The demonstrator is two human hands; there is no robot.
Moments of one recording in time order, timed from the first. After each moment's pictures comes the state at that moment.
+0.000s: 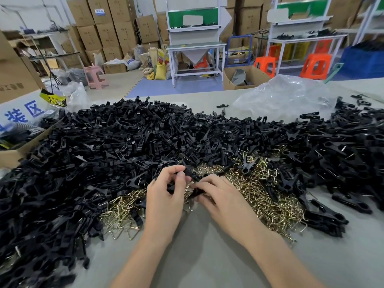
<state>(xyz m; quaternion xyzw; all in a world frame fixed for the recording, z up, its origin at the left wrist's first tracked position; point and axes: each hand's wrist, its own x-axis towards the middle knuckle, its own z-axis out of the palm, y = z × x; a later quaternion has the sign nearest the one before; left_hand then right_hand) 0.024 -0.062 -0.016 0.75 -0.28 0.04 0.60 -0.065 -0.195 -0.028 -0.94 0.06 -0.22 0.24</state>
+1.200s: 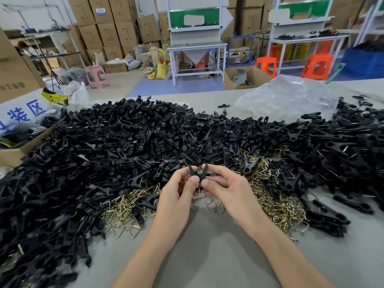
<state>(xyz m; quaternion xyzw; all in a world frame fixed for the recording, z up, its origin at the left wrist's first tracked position) 0.015 -0.064 -0.013 0.70 -0.31 -0.10 0.64 -0.059 -0.198 -0.018 -0.67 0.11 -0.21 0.71</state>
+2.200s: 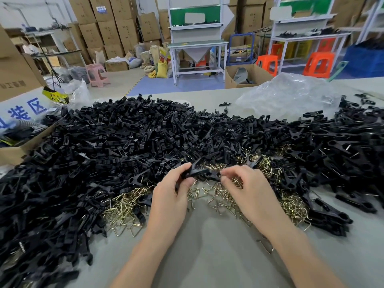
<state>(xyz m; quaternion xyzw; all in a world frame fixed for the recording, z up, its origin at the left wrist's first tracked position) 0.028 -0.059 -0.021 0.78 -0.31 0.03 0.54 -0.084 -0.219 -0.013 -0.89 0.22 -0.26 0.31</state>
